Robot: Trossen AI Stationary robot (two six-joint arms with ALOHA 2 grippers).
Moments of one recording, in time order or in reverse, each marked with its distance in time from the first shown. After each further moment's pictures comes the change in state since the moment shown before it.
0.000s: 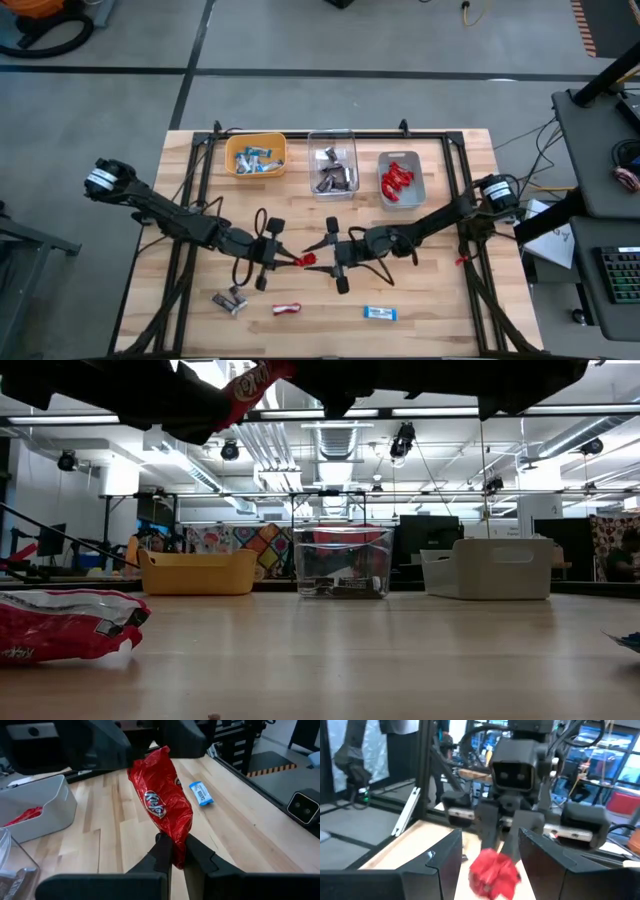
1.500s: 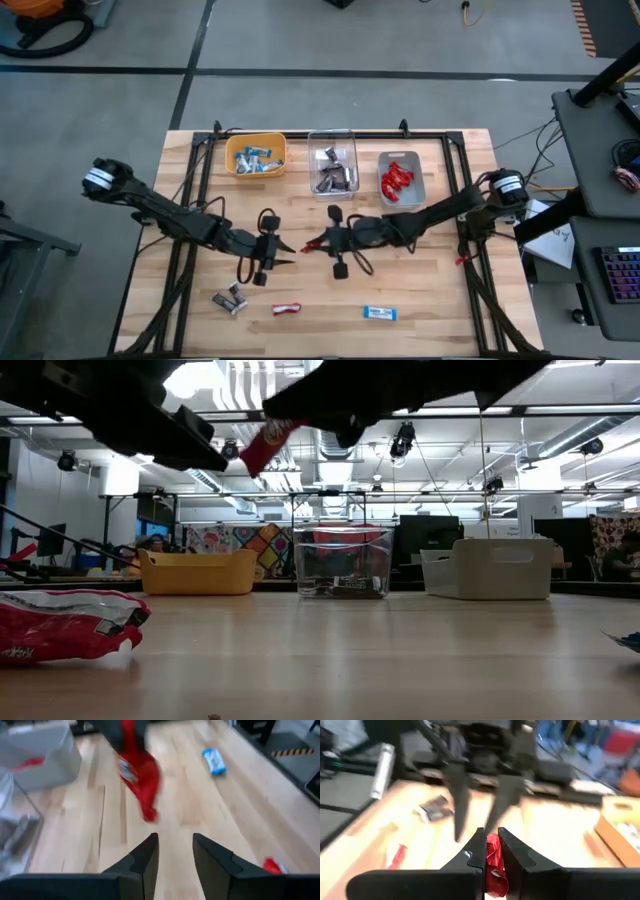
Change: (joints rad) left arm 0.009 -0.025 0.000 -0.185 -0.039 -0.139; right arm -0.065 -0.085 0.037 -0.372 0.031 0.121
